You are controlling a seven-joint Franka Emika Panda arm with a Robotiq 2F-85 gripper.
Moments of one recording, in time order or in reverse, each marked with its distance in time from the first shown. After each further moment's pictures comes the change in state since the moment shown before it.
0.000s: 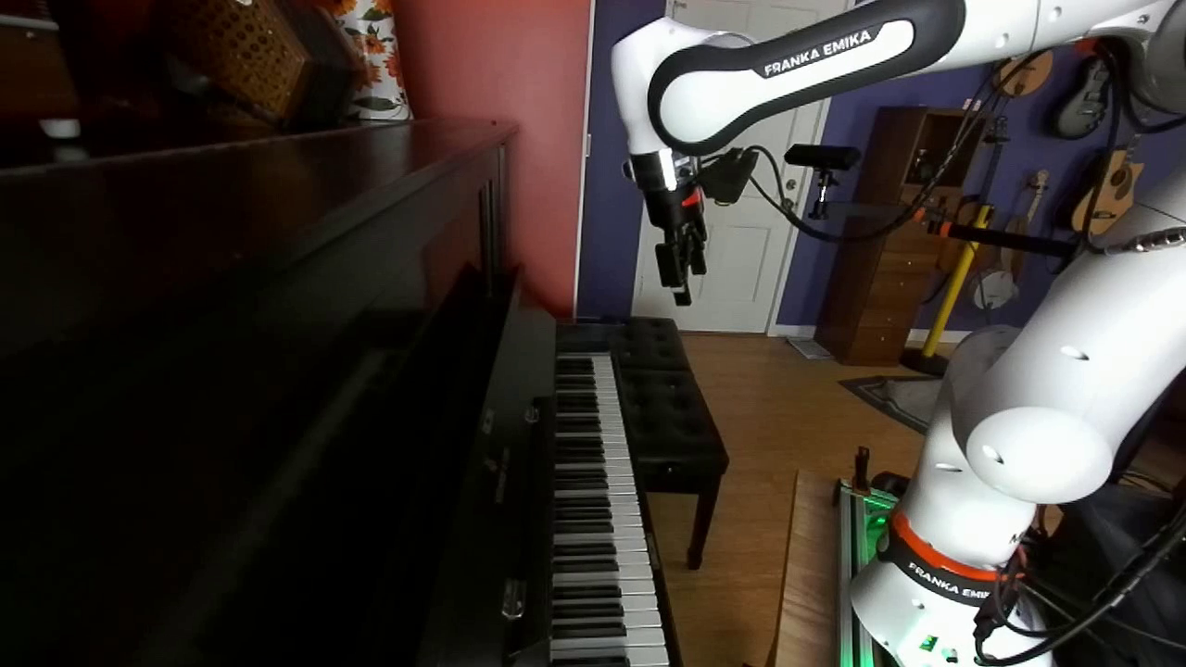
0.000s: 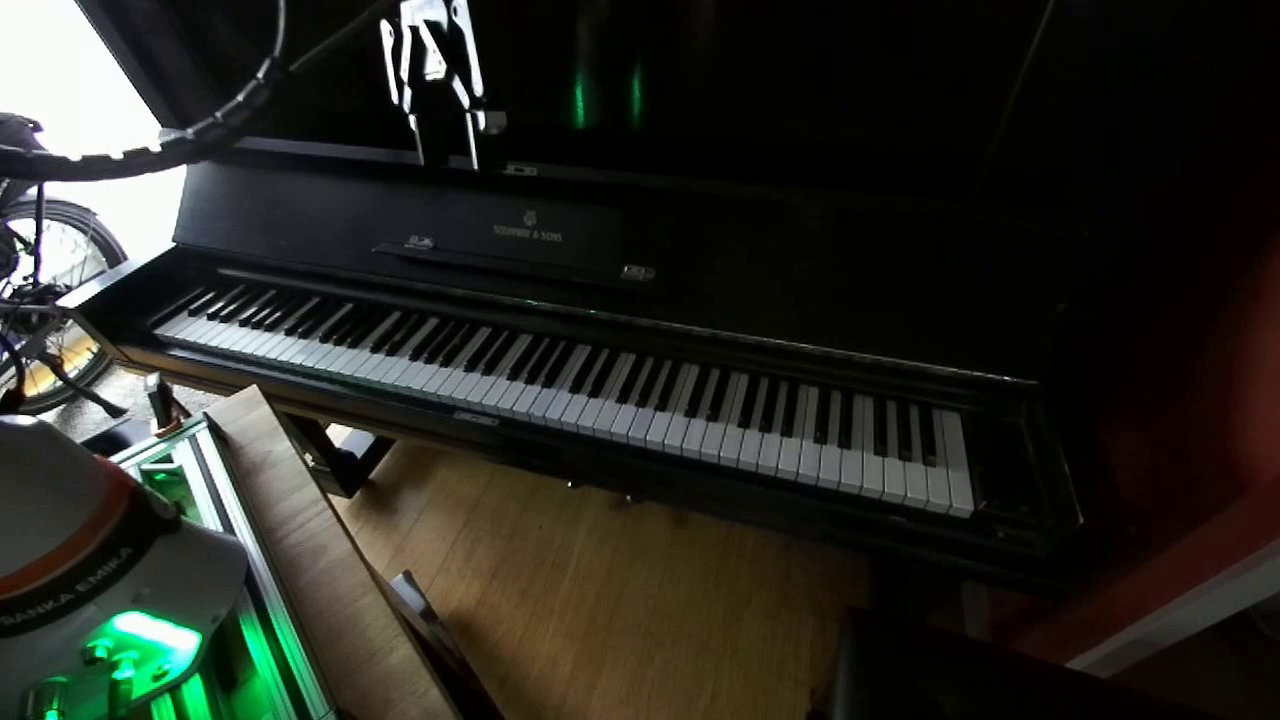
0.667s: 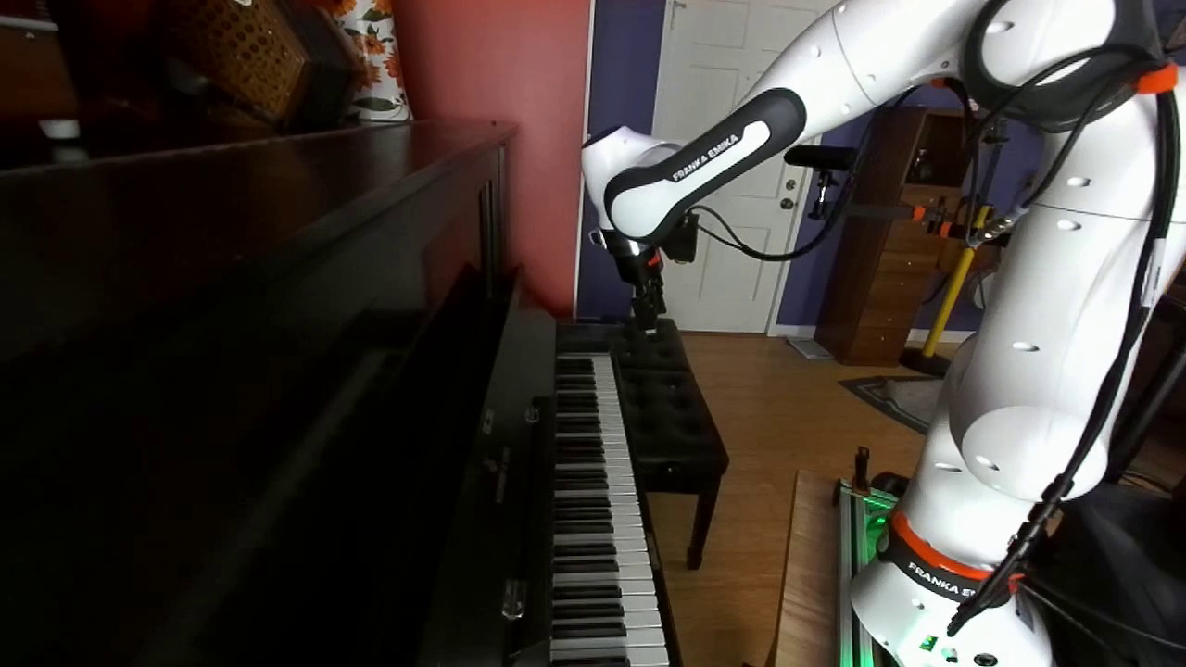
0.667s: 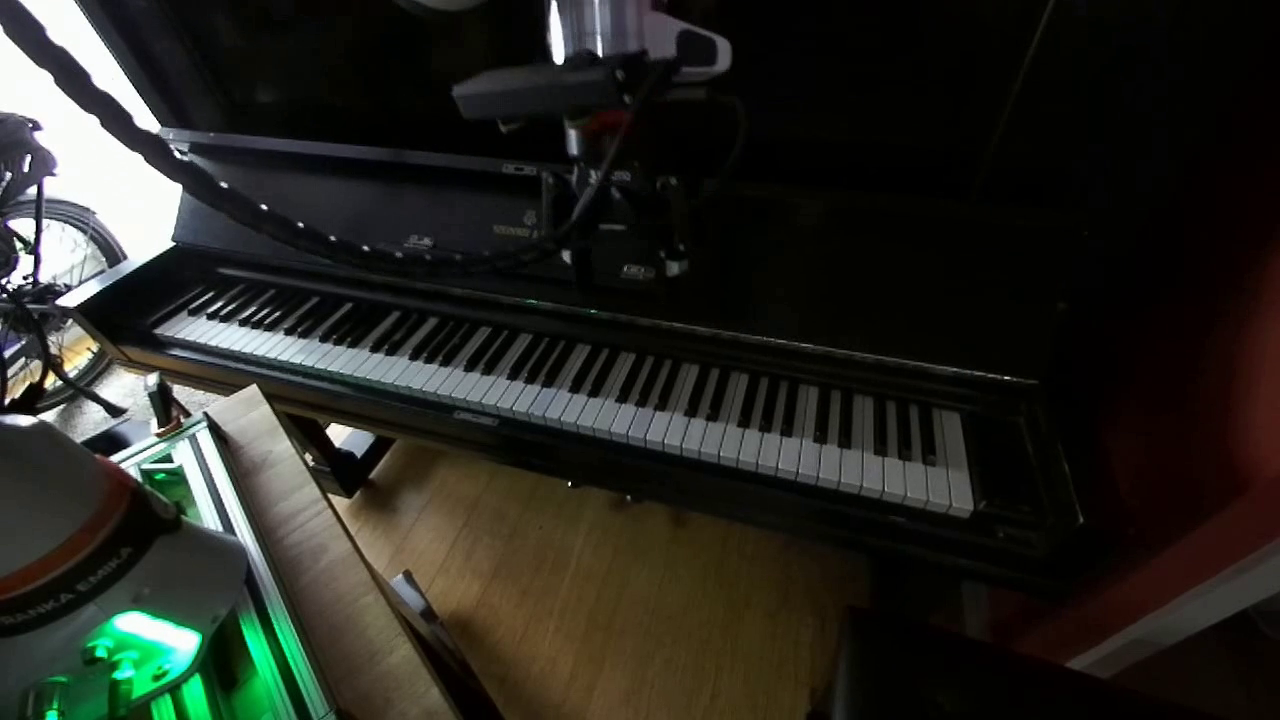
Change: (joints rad) arm -0.034 0.359 -0.128 0.075 -0.094 0.309 -0.246
